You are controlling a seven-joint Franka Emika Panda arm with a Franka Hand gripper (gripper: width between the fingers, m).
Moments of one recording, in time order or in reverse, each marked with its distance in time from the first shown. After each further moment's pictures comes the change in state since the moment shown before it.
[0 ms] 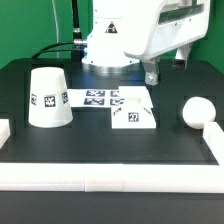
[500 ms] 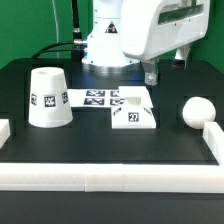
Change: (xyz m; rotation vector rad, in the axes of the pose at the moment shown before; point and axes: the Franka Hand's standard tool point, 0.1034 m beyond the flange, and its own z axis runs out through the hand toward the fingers) arm -0.012 -0.006 0.003 -0.004 0.002 0.006
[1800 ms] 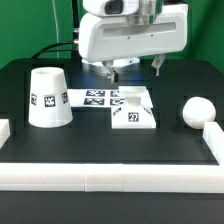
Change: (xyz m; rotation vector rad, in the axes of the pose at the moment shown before) arm -0.088 -0.054 0.038 0.048 -0.044 0.632
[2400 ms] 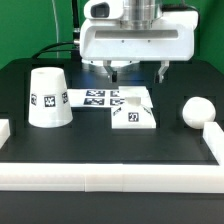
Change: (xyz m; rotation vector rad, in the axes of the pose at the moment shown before) arm -0.001 -0.007 0.006 0.028 -0.008 0.378
